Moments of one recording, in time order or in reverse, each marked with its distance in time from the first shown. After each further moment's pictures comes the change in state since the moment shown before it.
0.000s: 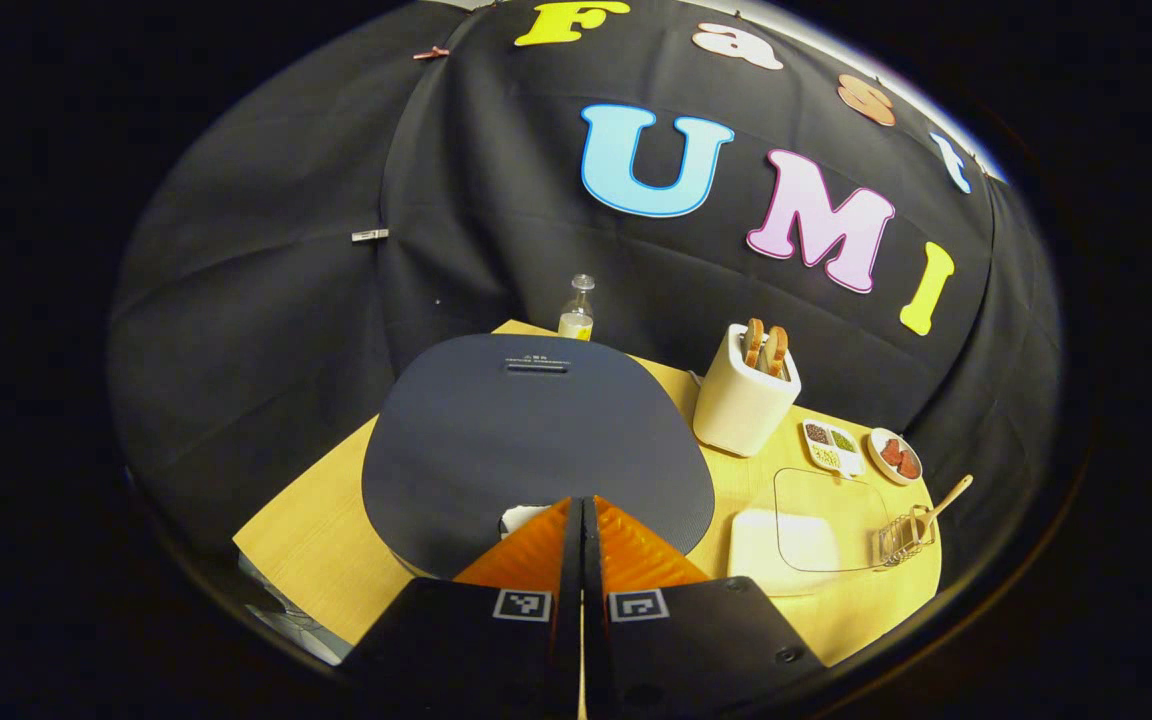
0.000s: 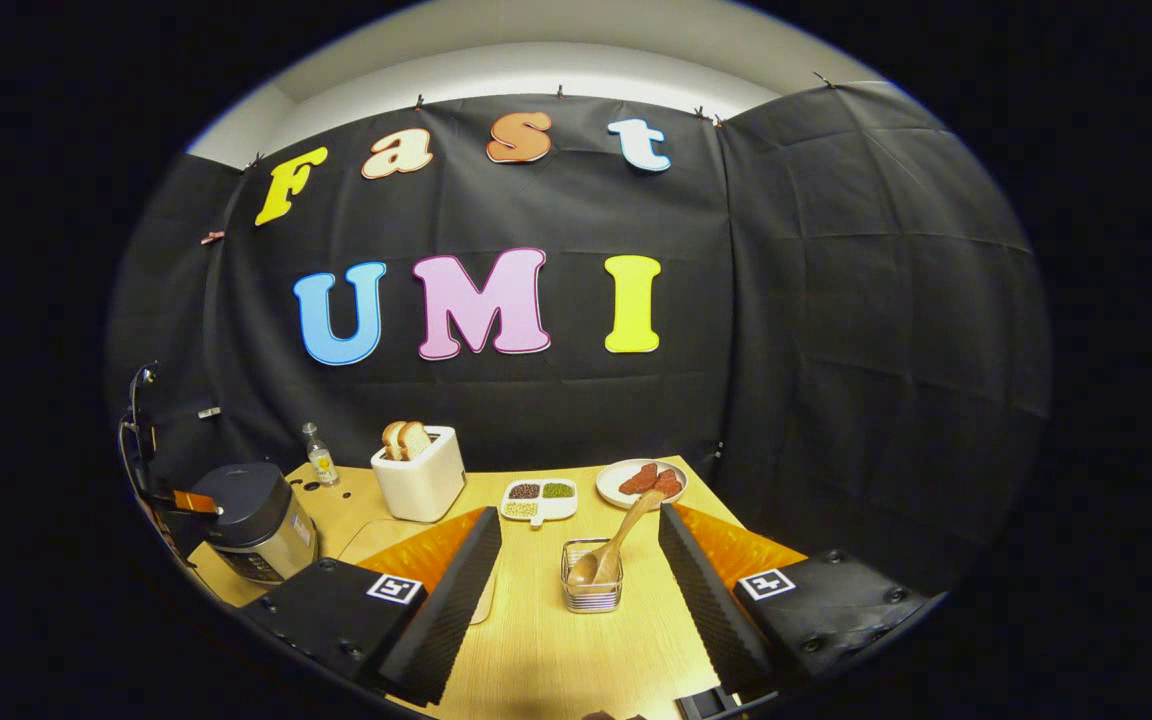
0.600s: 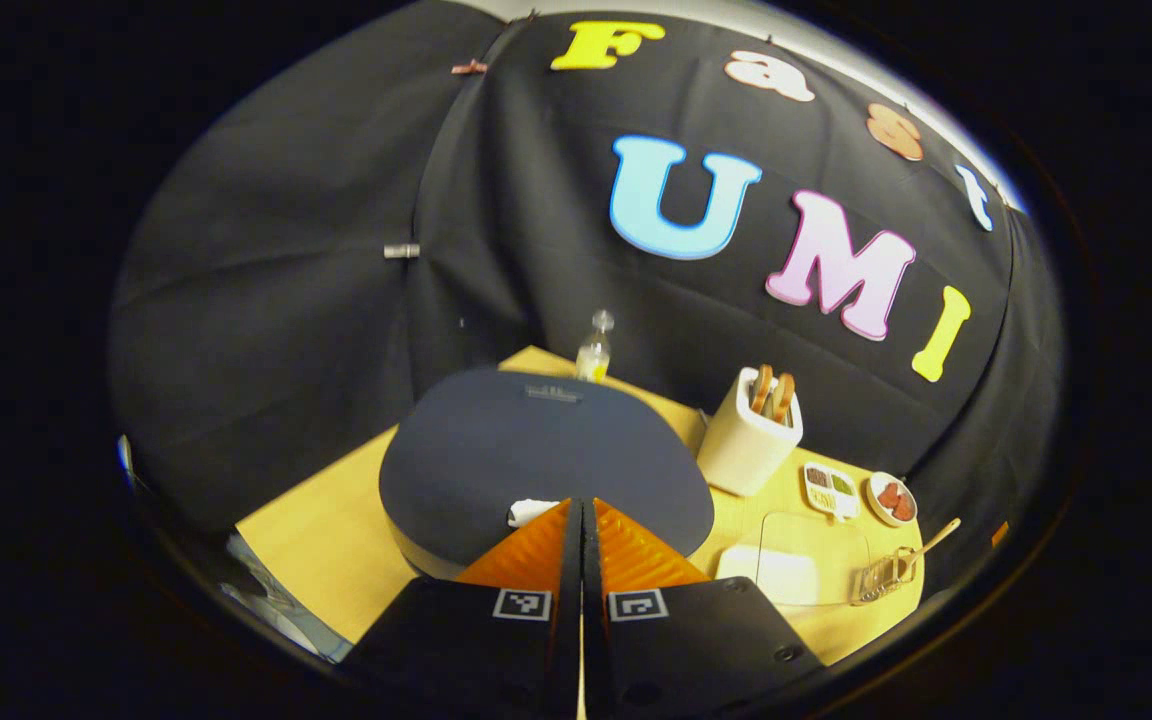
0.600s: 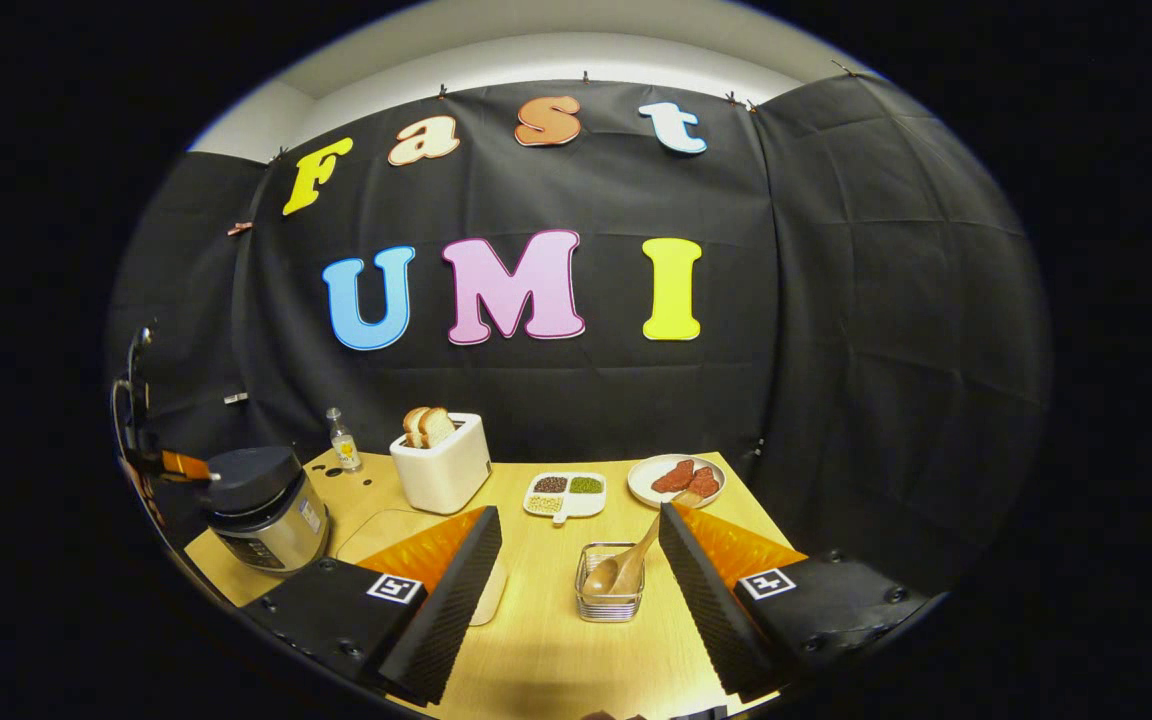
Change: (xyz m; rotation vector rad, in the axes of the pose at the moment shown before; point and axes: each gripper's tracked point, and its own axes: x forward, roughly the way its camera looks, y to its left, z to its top) left arm -0.040 -0.009 0.065 -0.047 -0.197 0.081; right arm 0.045 -0.005 -0.014 -0.019 0.019 0.113
